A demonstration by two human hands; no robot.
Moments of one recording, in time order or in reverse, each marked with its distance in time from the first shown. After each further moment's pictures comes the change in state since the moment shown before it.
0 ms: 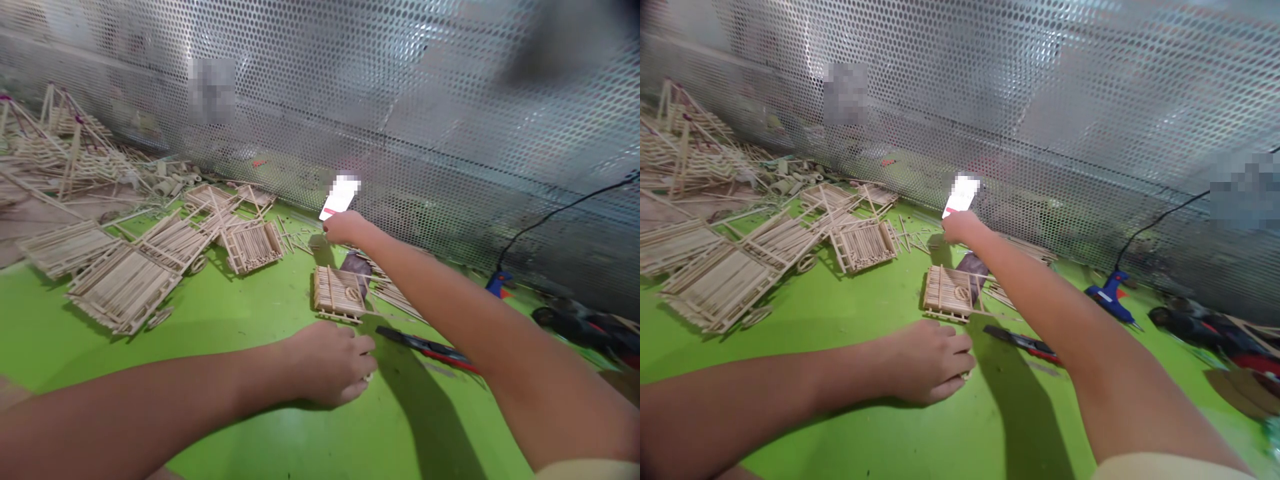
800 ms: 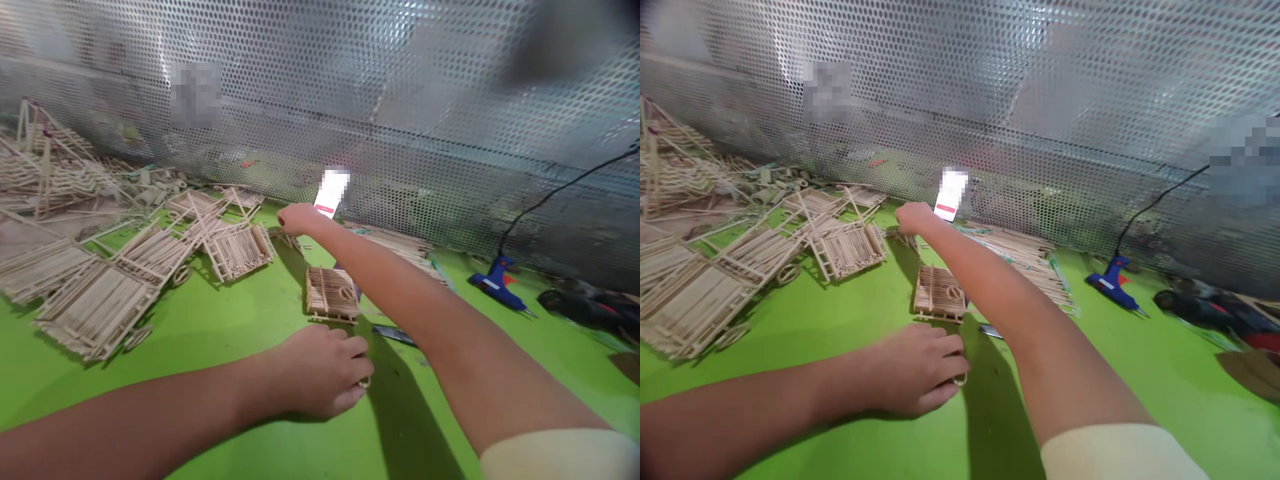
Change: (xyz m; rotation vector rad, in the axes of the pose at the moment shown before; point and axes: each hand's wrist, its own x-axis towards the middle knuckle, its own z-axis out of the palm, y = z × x) left_hand -0.002 0.000 -0.005 -0.076 -0.033 -0.030; right_hand 0.032 -0.059 -0.028 0.127 0.132 -0.186
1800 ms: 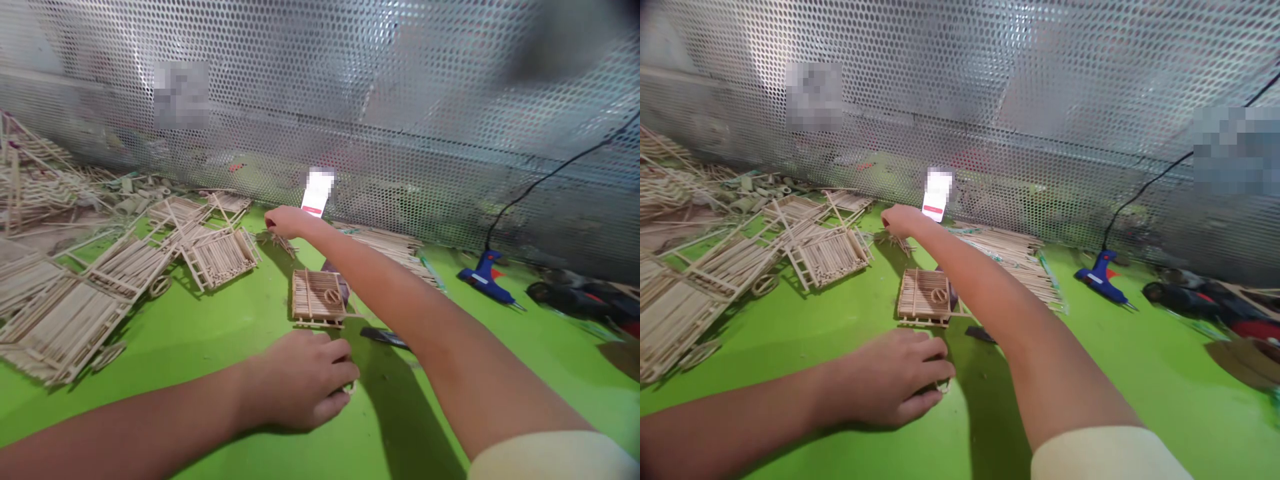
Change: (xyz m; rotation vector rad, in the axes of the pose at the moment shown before) left_hand -0.001 0.002 -0.001 -0.034 -0.035 -0.038; right_hand -0.009 0.020 0.008 0.126 0.092 -0.095
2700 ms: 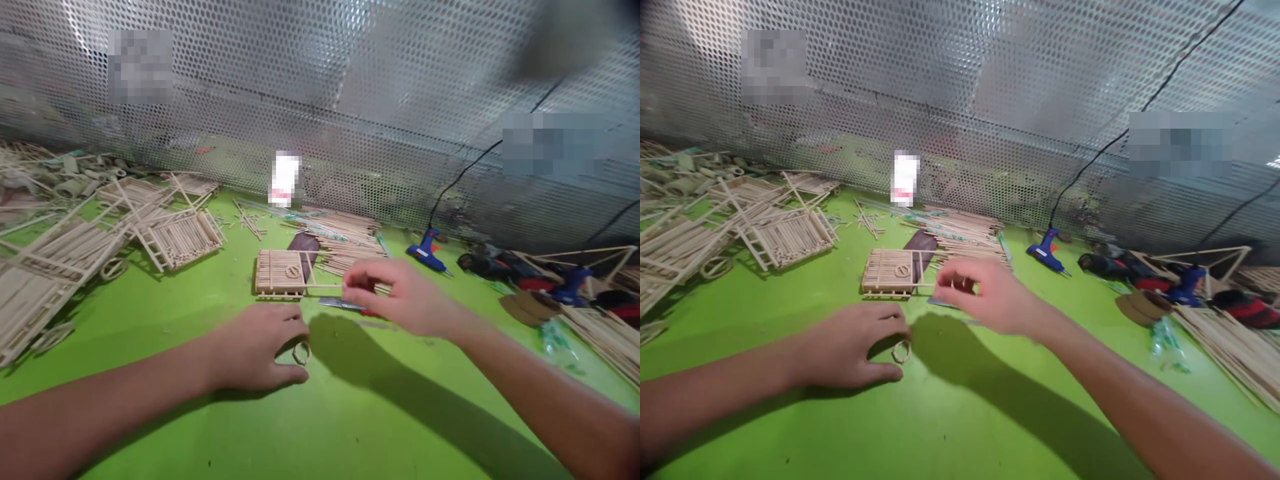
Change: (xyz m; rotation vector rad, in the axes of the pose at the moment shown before) left_hand -0.005 0.016 -0.007 -0.295 0.015 -0.223; right_hand -0.315 -0.033 -0.006 0.665 0.245 0.174
